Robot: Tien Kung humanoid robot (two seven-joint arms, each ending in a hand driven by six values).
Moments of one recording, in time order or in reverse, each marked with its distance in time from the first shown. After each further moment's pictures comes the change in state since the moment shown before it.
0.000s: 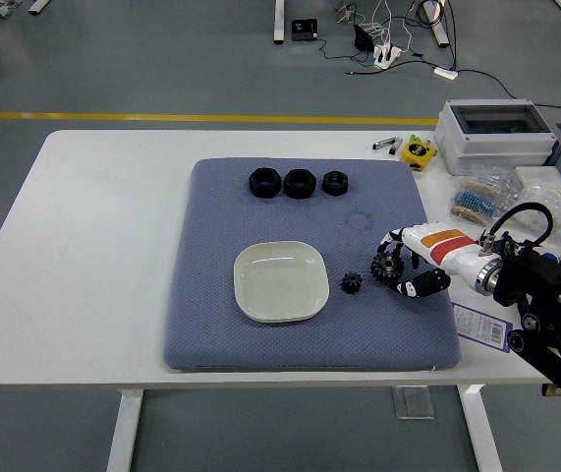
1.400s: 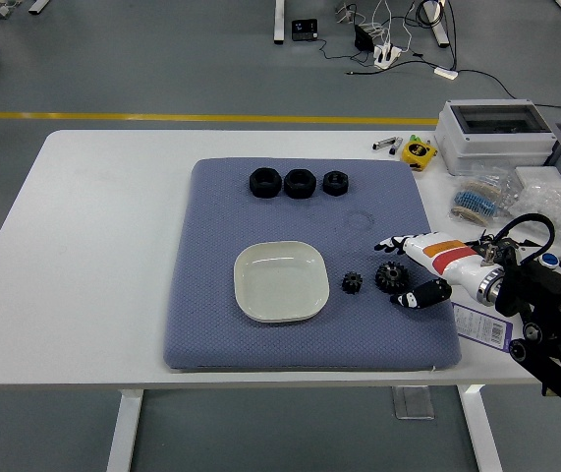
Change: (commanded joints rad) left arm 0.019 0.001 -0.014 0.000 0.033 -0.001 0.009; right arm -0.040 0.011 0.026 -0.024 -0.020 0.029 0.002
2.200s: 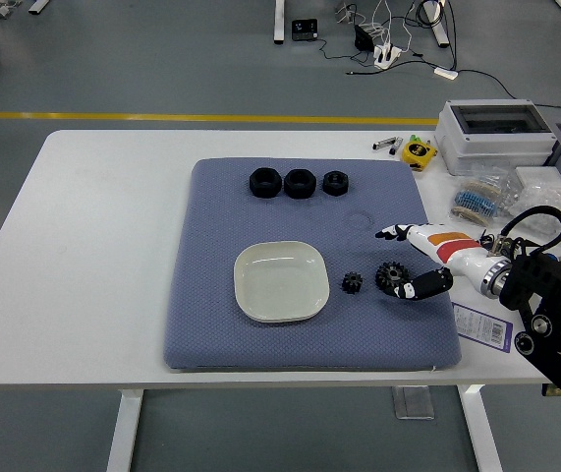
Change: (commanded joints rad) left arm -0.006 0.001 -0.003 0.000 -0.008 0.000 -0.002; right arm -0.060 -0.021 0.143 0.127 0.001 0.097 -0.069
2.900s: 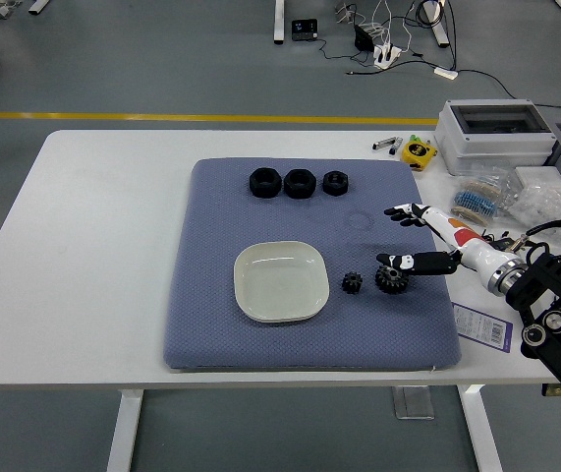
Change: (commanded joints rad) left arm 0.001 0.001 -0.004 0.000 0.008 -0.001 0.001; right arm -0.104 0.058 0.210 0.076 0.166 0.027 -0.037
